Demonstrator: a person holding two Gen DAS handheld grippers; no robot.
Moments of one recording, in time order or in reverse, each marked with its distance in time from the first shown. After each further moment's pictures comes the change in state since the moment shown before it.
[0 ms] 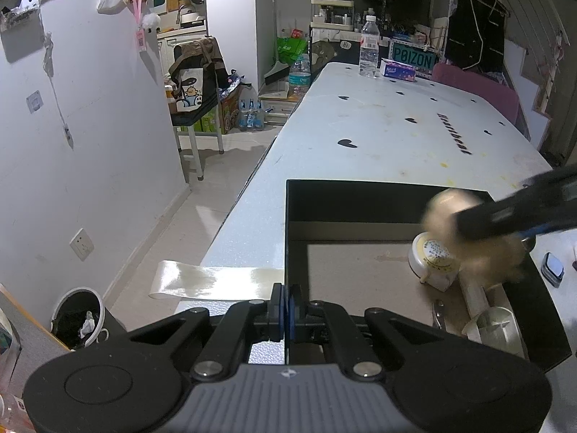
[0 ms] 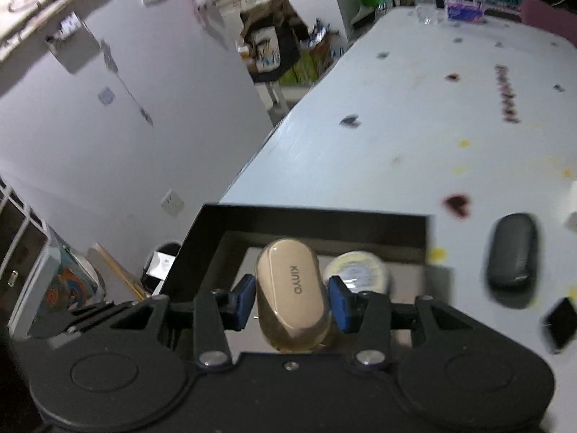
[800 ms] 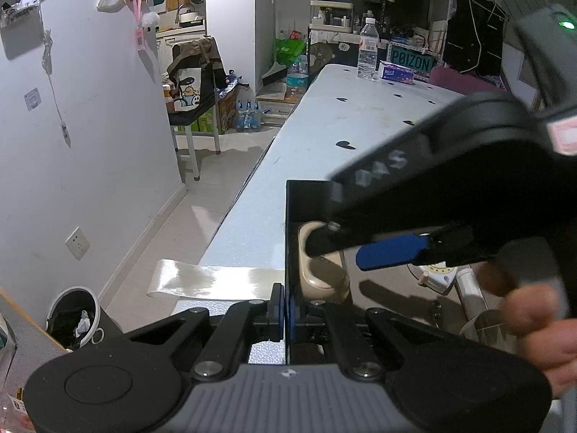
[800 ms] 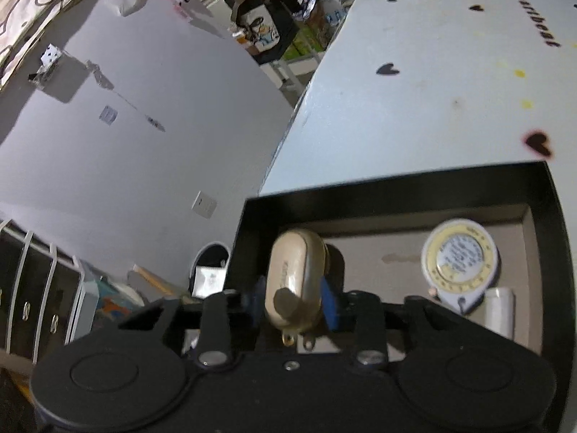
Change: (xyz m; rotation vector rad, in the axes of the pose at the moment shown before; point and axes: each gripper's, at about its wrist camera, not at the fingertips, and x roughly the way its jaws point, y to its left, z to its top) left arm -0.001 -0.007 -0.003 -0.016 -0.001 -0.018; right arm 0.044 0.021 0.003 0.197 0.082 0.136
